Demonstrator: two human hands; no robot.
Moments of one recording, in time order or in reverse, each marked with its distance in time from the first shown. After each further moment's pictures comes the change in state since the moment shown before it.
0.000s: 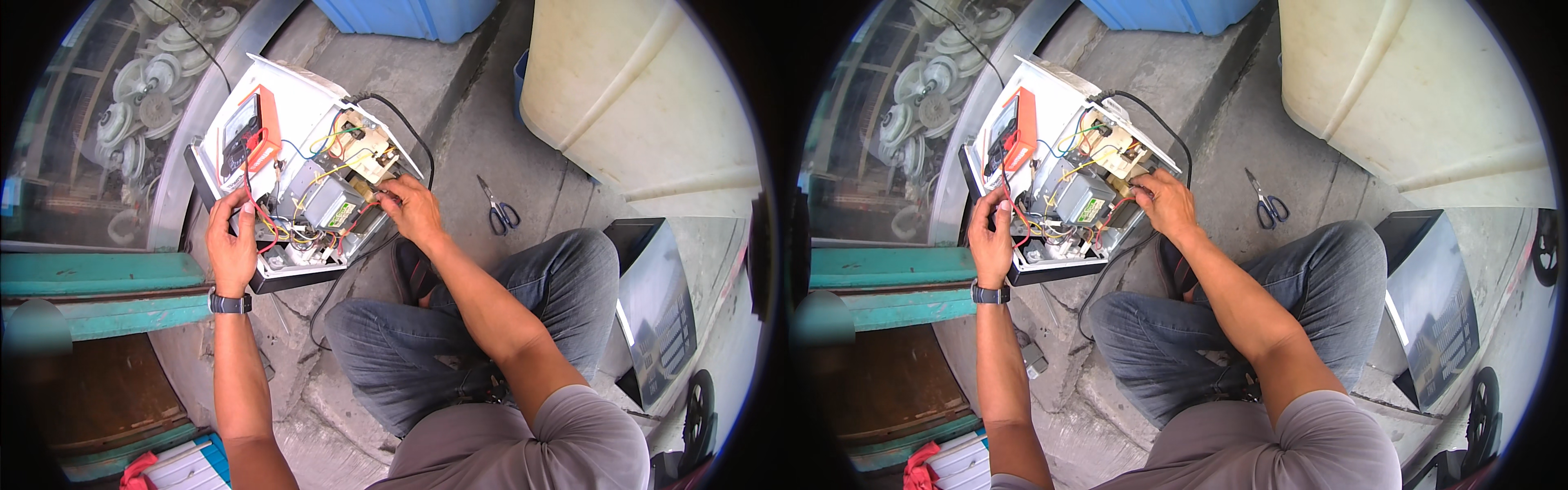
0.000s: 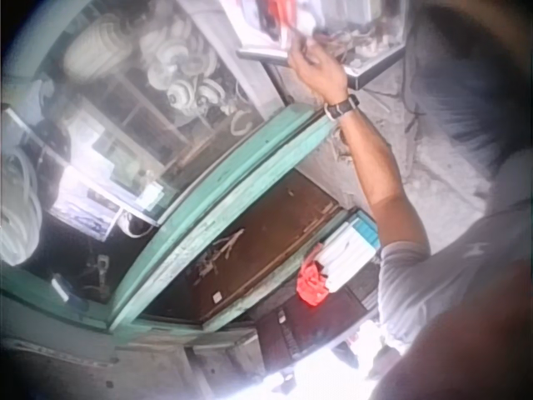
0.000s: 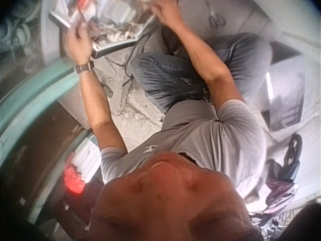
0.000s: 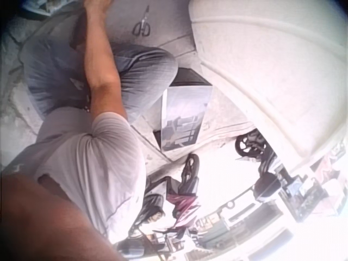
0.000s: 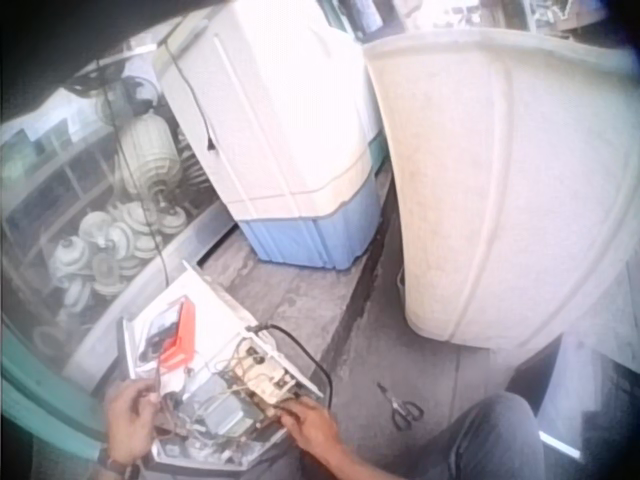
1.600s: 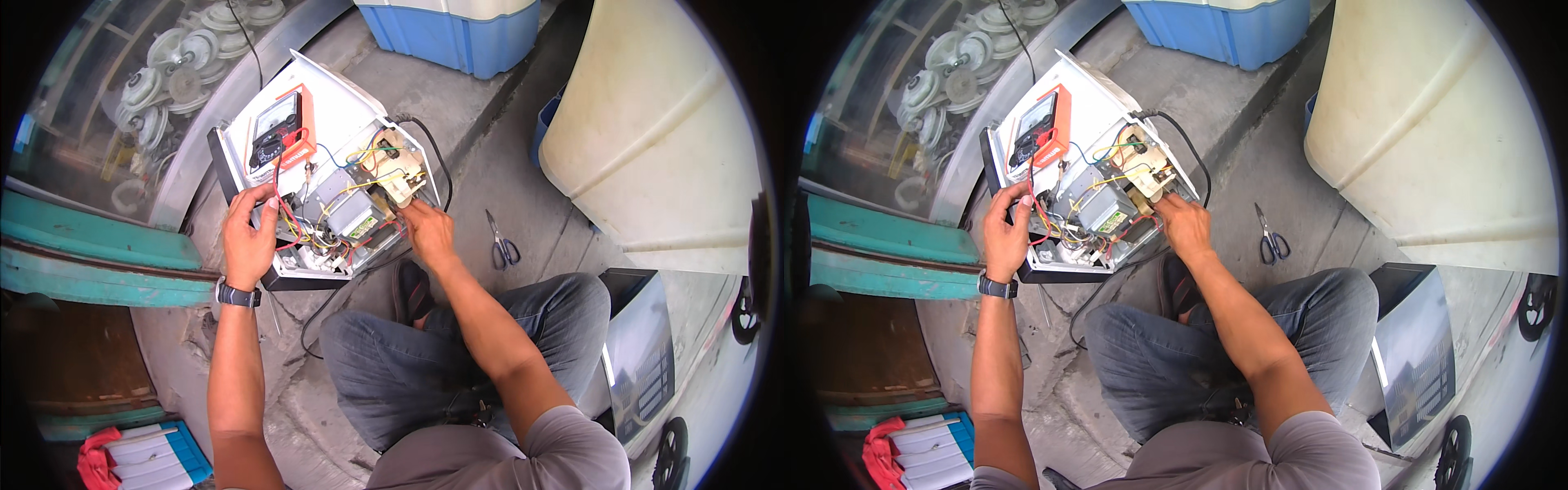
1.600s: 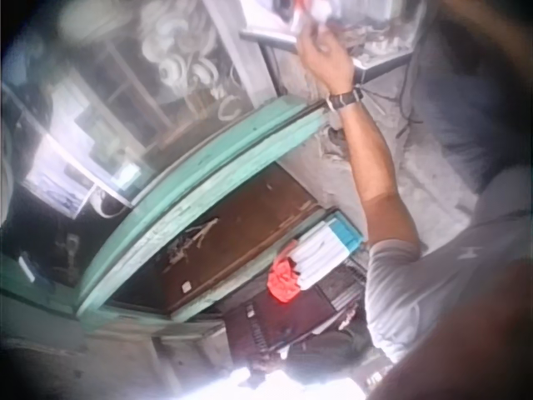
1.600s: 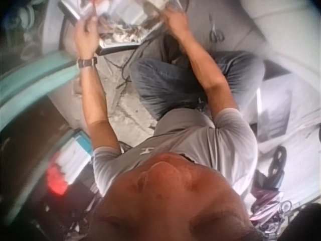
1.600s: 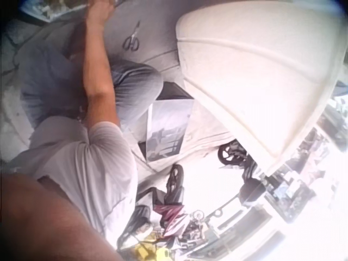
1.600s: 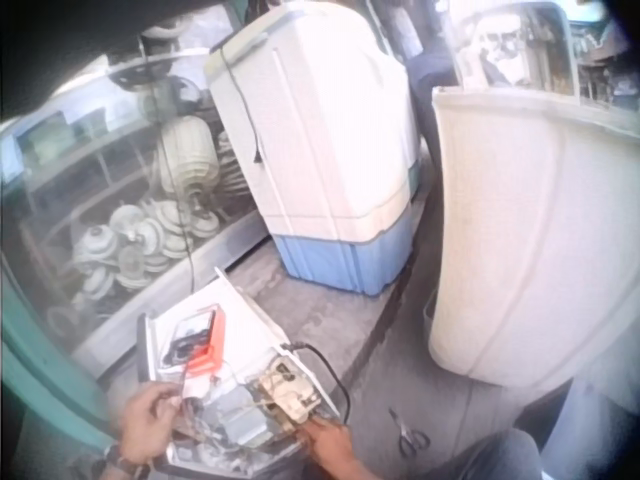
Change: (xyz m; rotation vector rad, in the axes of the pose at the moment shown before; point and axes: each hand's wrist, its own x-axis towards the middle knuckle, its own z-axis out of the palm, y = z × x) left_hand 0.000 0.001 -0.001 -0.023 0.052 -0.045; right_hand 0.010 0.018 0.005 -0.276 0.010 -0.318
